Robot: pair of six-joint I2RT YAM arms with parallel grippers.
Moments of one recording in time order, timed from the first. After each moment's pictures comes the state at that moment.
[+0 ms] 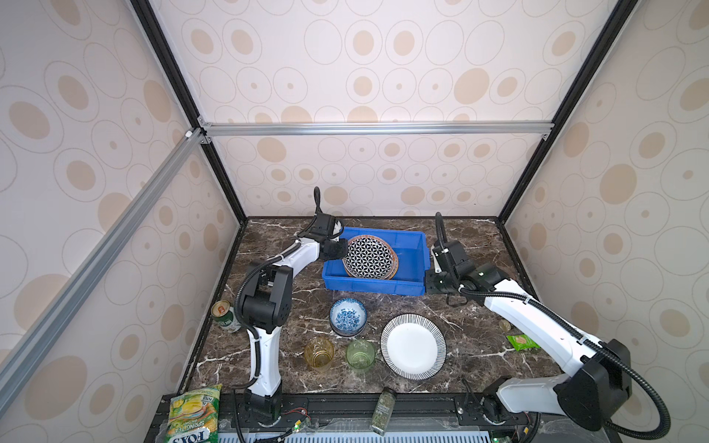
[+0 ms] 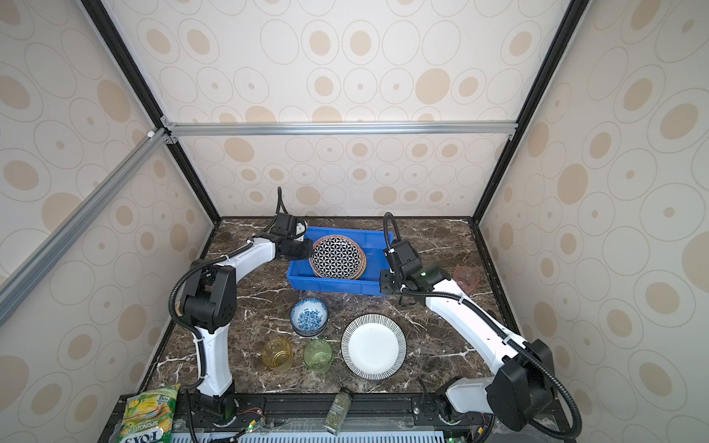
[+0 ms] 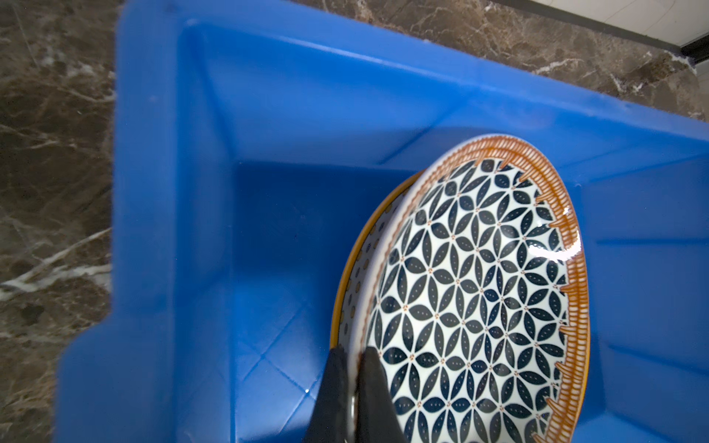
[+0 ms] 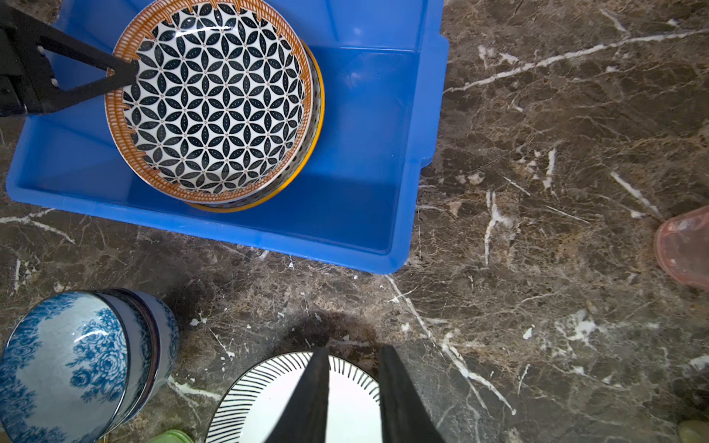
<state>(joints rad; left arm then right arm) -0.28 2.07 1.58 -0.42 0.21 -0.33 0.52 1.32 1.13 -0.76 0.12 0.44</state>
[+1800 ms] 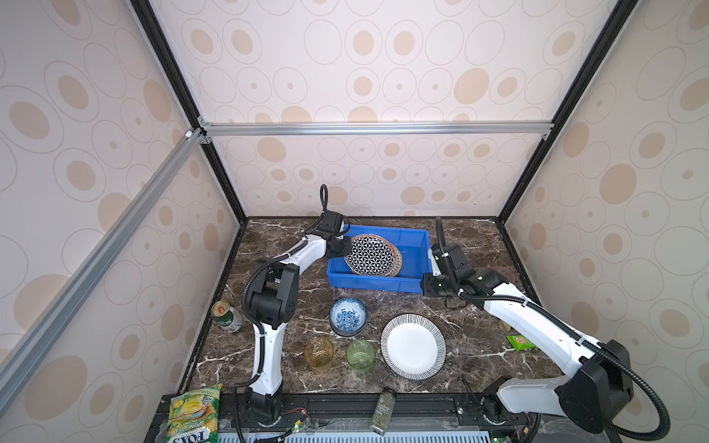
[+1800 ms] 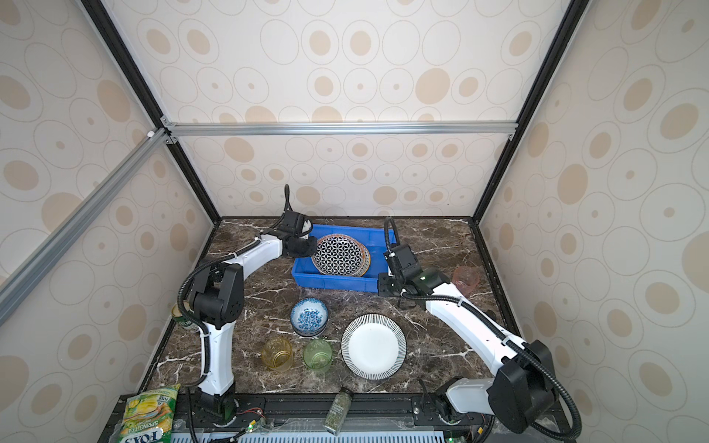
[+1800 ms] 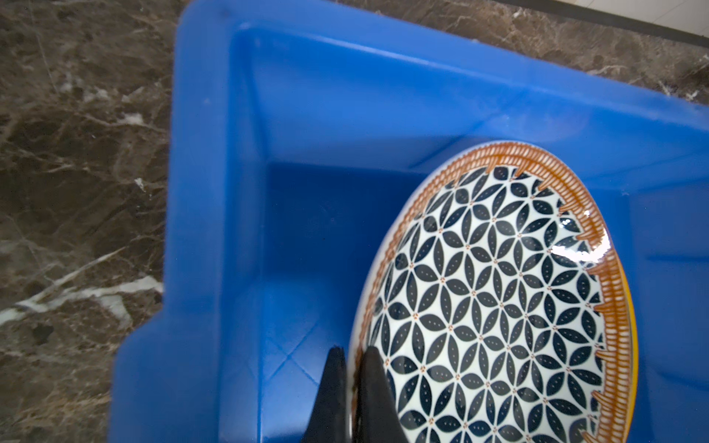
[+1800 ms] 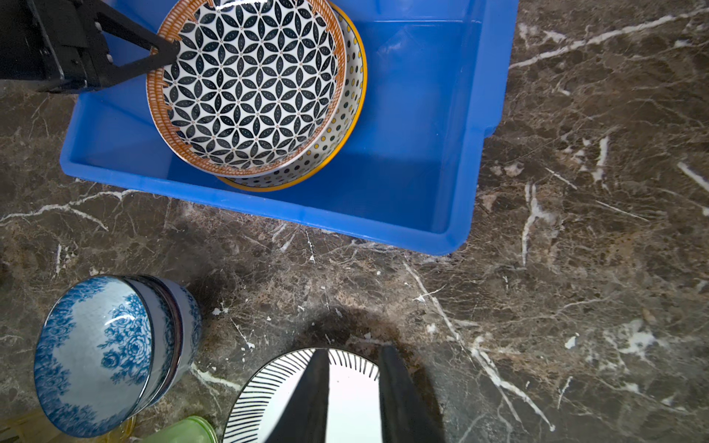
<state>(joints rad) -0.34 2.14 1.69 -0.49 0.10 -0.35 0.52 1.30 1.07 -0.69 0.05 0.46</state>
